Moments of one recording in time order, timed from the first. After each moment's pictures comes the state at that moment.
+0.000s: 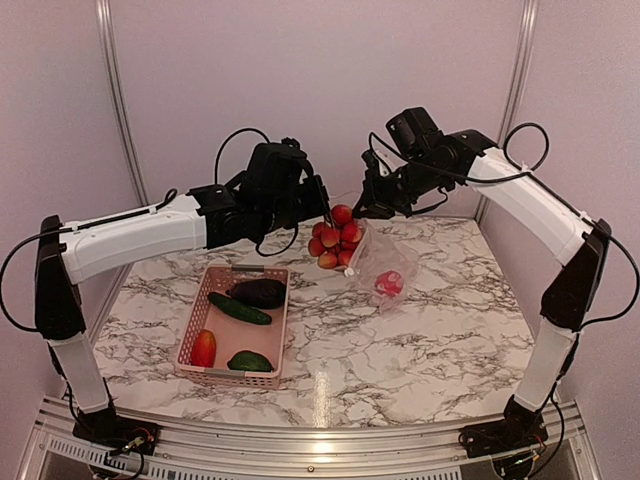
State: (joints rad) left arm -0.96 1.81 1.67 -0.20 -0.41 -0.69; right arm 0.64 1.81 1.98 -1.00 -0.29 0.54
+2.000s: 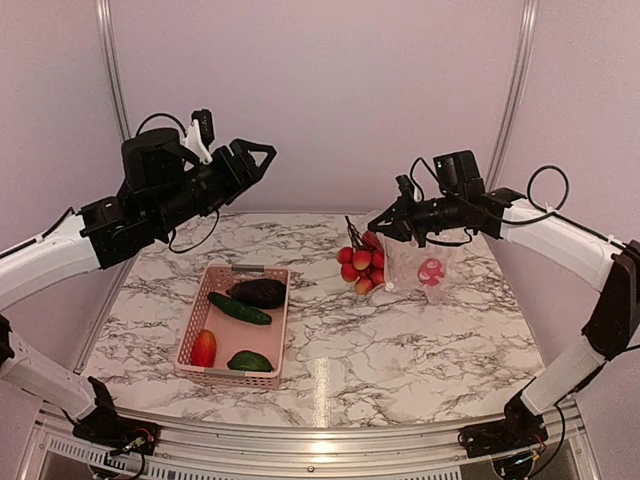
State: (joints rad) left arm -0.87 1.32 1.30 0.01 -0.23 -0.74; right arm 0.49 1.51 1.34 -0.40 -0.60 0.84
